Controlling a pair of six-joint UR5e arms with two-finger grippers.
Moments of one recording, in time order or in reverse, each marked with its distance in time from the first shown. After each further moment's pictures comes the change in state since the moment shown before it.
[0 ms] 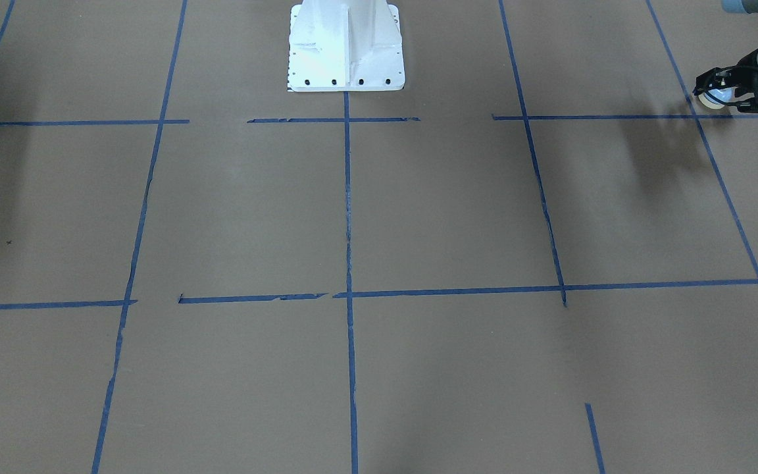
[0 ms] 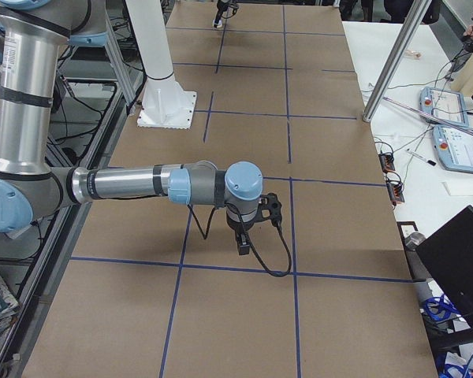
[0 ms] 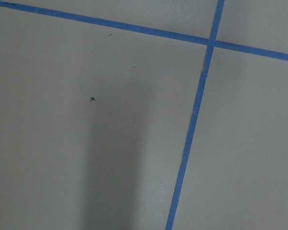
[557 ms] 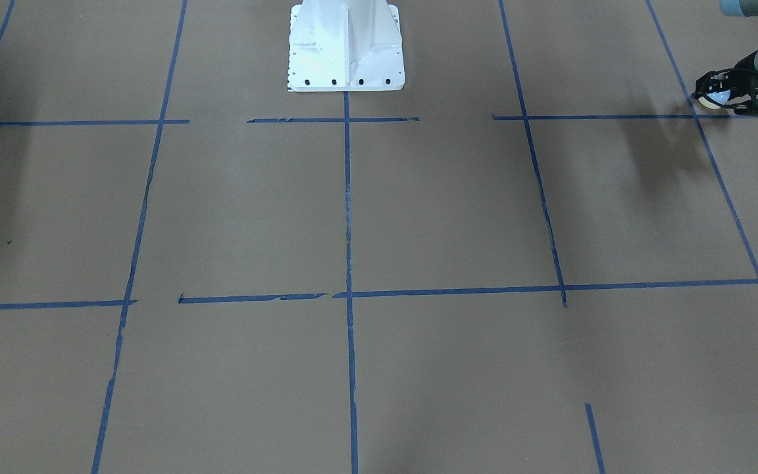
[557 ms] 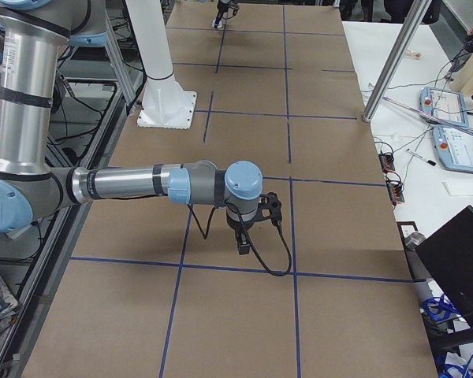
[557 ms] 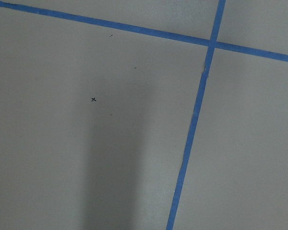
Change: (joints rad) left arm 0.004 -0.008 0.007 -0.042 -0.016 -0.008; right arm 0.000 0.000 0.004 0.000 0.000 0.000
